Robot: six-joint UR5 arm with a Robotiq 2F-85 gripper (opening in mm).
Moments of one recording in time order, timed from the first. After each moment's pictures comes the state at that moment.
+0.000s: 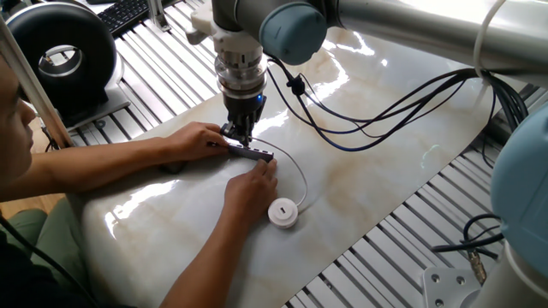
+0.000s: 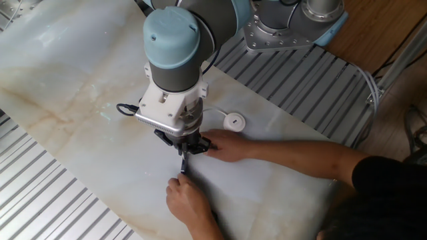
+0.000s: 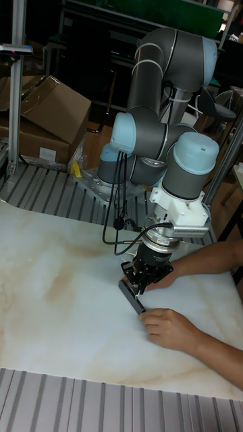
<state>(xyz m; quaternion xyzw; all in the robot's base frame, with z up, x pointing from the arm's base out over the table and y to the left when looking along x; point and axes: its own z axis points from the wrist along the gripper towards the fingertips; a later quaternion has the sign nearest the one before) 0.569 0.092 0.049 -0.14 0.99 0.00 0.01</state>
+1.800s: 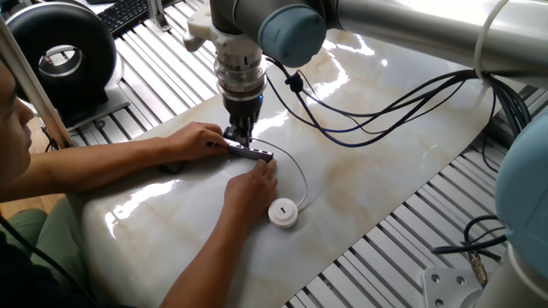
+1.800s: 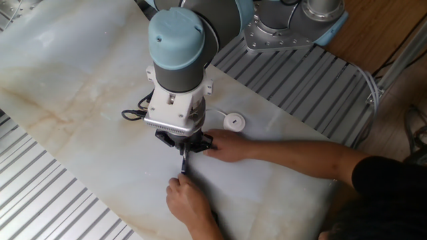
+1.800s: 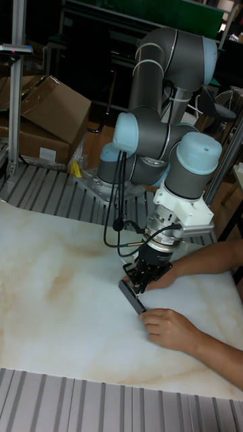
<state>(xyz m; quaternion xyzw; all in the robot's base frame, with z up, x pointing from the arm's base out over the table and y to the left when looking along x) 0.564 0.093 0.048 -0.22 0.97 -0.01 0.01</state>
